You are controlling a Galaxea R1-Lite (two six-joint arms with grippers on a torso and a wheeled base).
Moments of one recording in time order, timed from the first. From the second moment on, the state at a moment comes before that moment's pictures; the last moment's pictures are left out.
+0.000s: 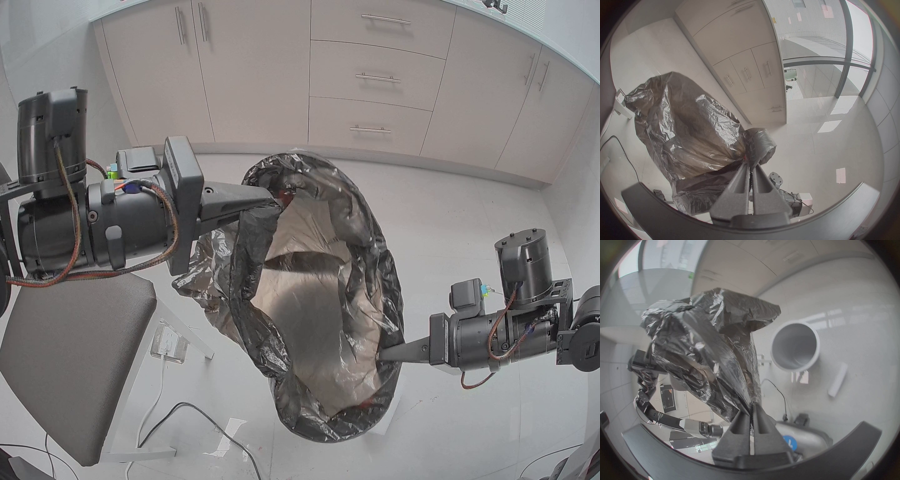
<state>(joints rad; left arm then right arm) -0.58 1.49 -1.06 -0.24 -0.40 -1.04 0.60 1.60 -0.73 -0.30 0.40 0.70</state>
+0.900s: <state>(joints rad) -0.64 1.57 -1.03 -0.27 -0.31 -1.04 0.70 1.70 -0.83 0.02 0.41 0.53</state>
